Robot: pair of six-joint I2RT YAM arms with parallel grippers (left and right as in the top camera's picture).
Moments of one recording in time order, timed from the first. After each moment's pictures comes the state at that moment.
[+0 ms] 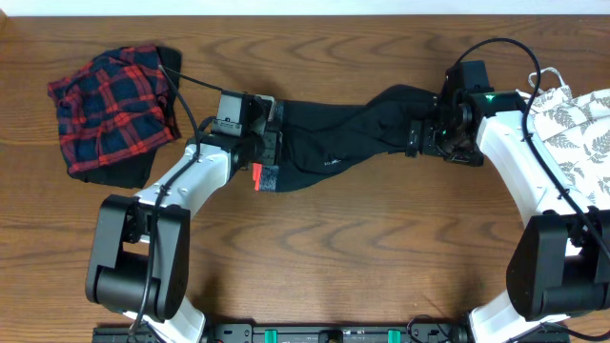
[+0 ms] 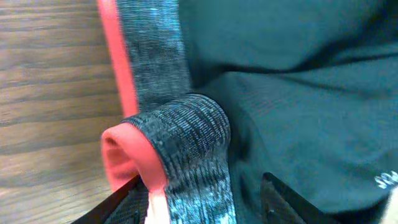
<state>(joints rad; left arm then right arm) -0.24 1.78 1.02 -0.27 0.25 -0.07 0.10 1.76 1.32 -0.94 -0.08 0.26</state>
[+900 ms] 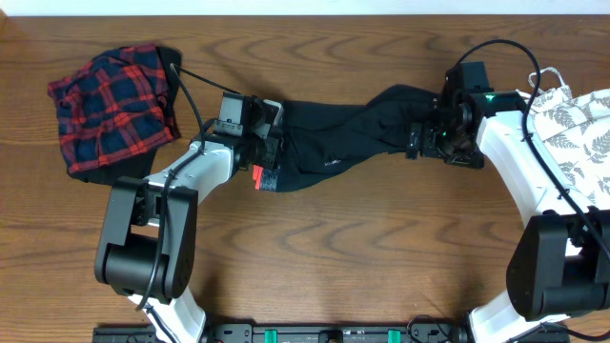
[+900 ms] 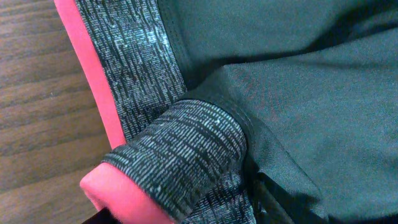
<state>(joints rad) -0.22 1.87 1.02 -0.20 0.29 0.06 0.10 1.76 1.32 -0.96 -0.08 0.26</state>
